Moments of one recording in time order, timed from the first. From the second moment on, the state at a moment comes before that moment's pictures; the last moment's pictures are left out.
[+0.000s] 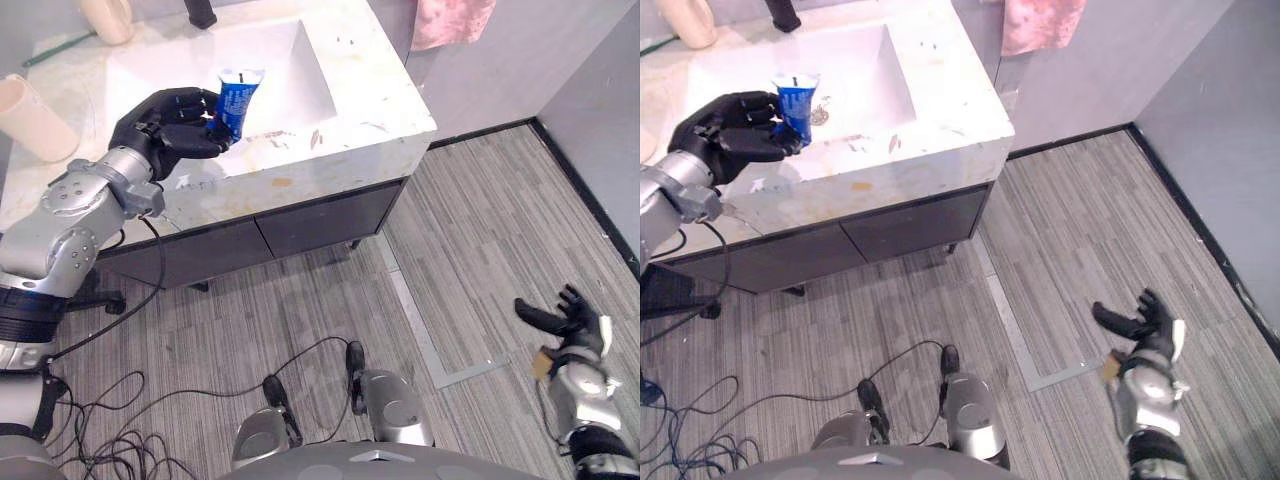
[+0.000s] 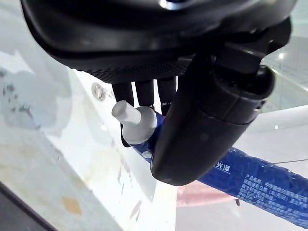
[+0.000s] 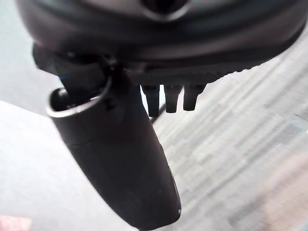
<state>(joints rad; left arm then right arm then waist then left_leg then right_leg) -0.52 1.04 -0.10 0.03 -0.90 0.33 -0.03 0.01 -0.60 -0.28 0.64 0.41 -0.15 -0.25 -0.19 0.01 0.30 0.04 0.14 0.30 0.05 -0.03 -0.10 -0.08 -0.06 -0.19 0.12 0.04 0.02</state>
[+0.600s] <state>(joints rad) -0.64 0.98 -0.17 0.28 -1.02 0.35 -0.03 -0.69 -1.02 0.16 0.07 0.49 -0.05 0.01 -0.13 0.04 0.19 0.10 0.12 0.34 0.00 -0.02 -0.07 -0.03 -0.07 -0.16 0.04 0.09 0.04</state>
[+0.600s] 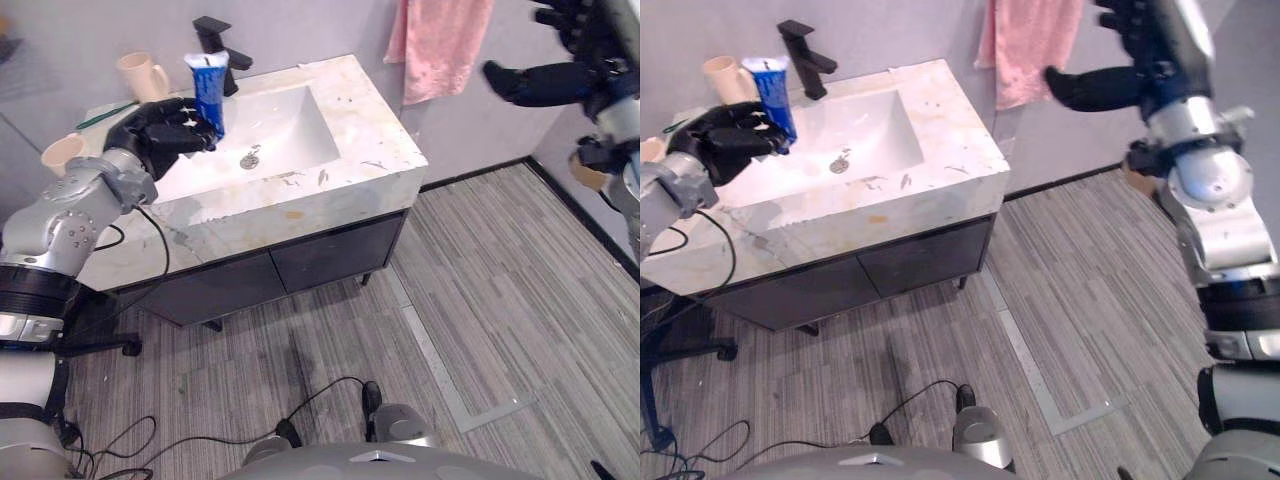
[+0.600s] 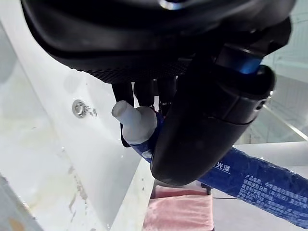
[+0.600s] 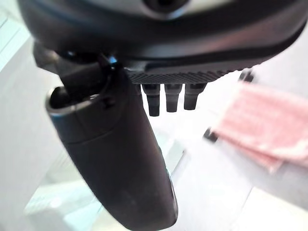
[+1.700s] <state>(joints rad) -0.71 0.72 -0.24 0.34 -1.18 0.40 -0.03 -0.98 -0.74 0.42 0.32 0.95 0.25 0.18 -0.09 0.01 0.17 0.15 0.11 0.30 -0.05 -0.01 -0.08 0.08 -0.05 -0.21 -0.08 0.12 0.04</state>
